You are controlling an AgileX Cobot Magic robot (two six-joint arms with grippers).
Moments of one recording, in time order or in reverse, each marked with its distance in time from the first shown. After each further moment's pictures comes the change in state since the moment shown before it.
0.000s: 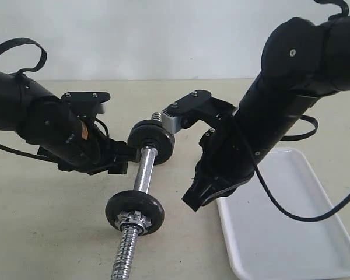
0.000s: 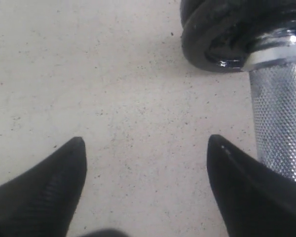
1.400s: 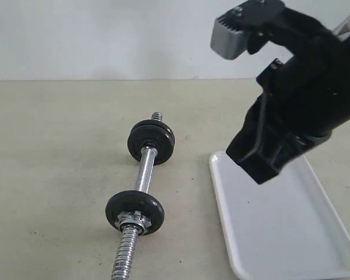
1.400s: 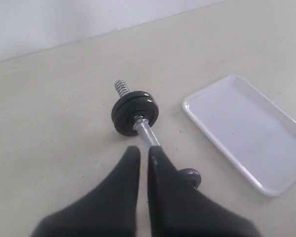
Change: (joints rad) left arm 0.000 -1.076 0.127 -0.291 0.375 0.574; right arm 0.000 -0.434 0.002 -0.106 0.162 0.120
